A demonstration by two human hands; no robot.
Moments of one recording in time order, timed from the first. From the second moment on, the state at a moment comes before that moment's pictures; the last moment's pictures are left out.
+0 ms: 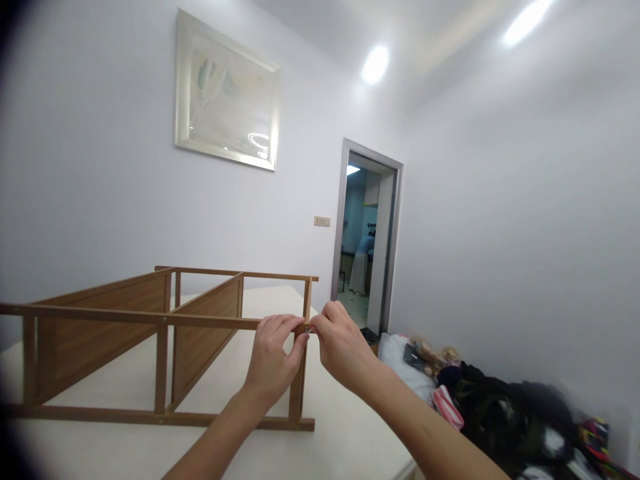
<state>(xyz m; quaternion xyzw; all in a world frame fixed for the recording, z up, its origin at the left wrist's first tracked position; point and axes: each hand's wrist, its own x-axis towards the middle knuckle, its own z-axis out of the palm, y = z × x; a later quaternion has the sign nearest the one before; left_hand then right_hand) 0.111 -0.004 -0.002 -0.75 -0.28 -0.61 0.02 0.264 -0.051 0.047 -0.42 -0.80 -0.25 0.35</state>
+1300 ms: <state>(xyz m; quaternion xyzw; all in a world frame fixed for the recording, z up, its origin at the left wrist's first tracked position) 0.110 0.001 -0.004 -0.74 -0.30 -0.60 0.02 0.276 -0.056 0.026 -0.40 -0.77 -0.43 0.24</state>
